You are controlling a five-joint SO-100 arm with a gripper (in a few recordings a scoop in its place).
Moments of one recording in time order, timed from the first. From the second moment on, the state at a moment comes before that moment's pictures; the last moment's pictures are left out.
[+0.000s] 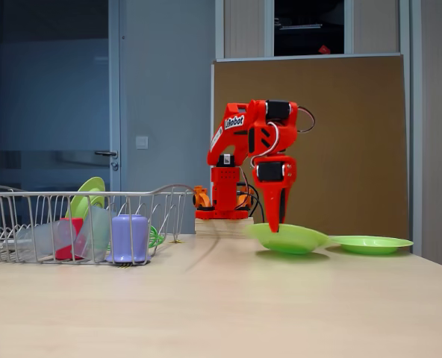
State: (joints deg) arm -25.7 41.1 37.8 90.0 35.6
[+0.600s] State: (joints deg) arm -26.7 63.3 50.8 91.6 36.1
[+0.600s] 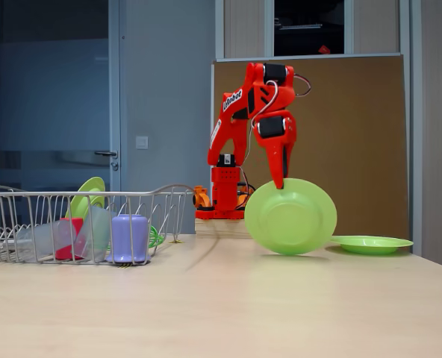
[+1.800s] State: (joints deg) arm -0.6 94.4 44.2 96.6 9.1
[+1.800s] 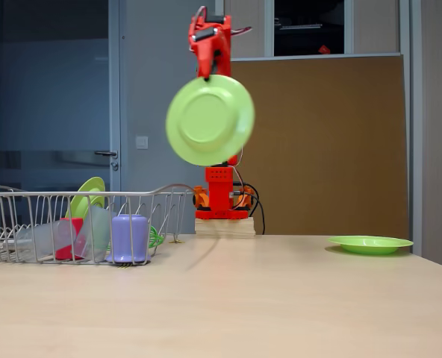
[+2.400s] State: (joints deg) arm 32.1 110.6 67.9 79.1 5.6
